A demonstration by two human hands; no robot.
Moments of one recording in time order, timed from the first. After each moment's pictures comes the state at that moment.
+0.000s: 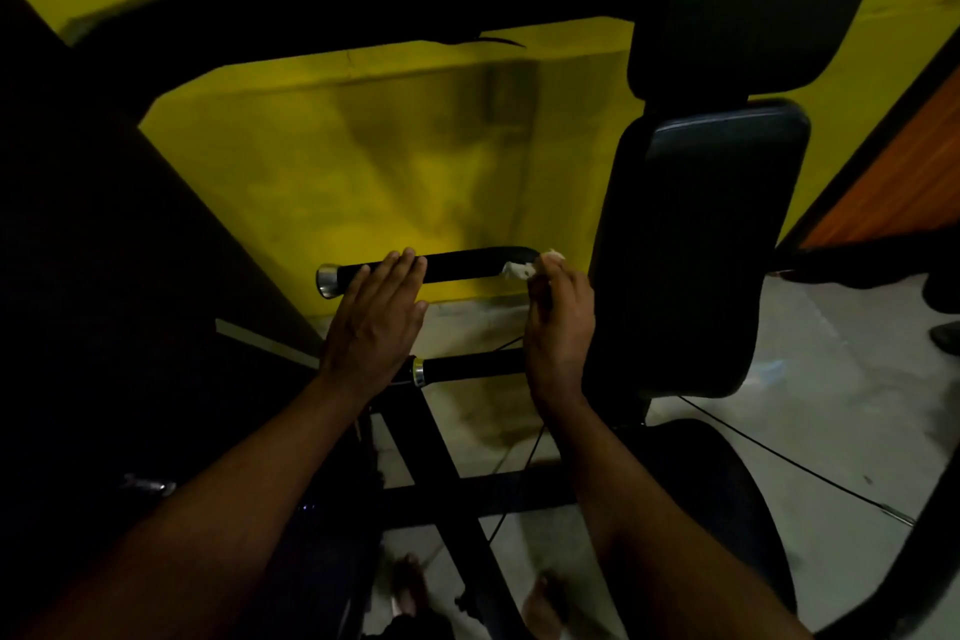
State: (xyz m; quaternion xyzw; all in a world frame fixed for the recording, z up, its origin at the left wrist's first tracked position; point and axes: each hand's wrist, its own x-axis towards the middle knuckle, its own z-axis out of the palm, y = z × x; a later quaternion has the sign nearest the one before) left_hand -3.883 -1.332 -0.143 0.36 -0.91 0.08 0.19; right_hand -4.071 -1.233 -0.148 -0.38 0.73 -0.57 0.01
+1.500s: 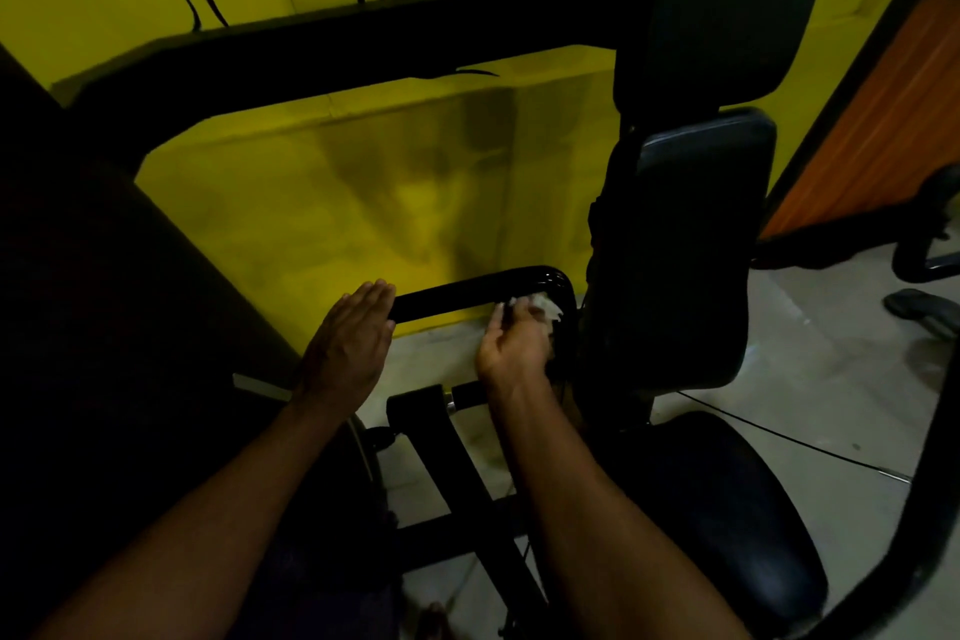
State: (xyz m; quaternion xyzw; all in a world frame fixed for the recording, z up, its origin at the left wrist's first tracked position) left_hand -3.827 -1.392 -0.147 0.32 -0.92 0.02 0.22; right_hand -4.009 -1.291 -0.122 0.28 0.22 -0.85 0.38
